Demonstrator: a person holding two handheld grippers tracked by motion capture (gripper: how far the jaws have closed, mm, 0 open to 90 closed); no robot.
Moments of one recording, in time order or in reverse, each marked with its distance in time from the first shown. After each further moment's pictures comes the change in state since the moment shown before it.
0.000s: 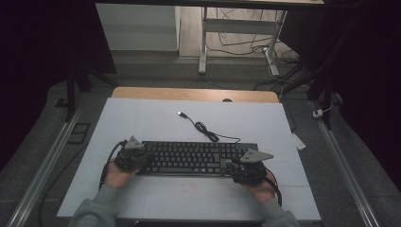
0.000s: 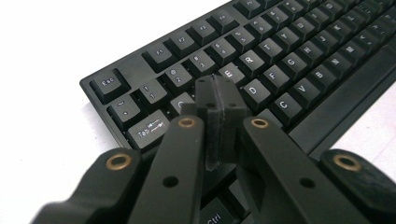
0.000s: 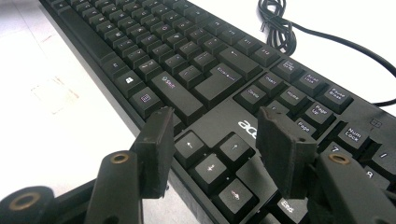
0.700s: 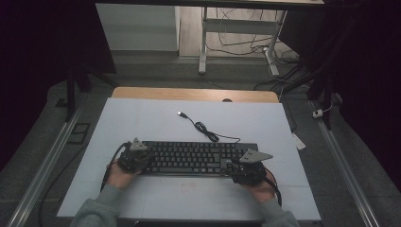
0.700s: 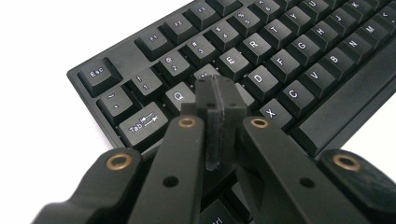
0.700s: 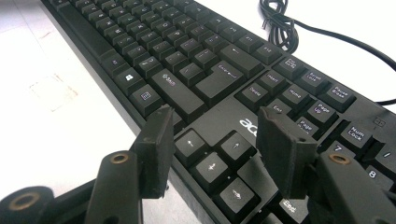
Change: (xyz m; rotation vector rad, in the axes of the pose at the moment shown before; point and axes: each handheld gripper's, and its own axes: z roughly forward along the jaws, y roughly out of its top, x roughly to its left) left arm -0.004 -0.001 0.008 0.044 0.025 0.032; right arm 0.001 0.000 0.001 0.012 -0.005 -0.007
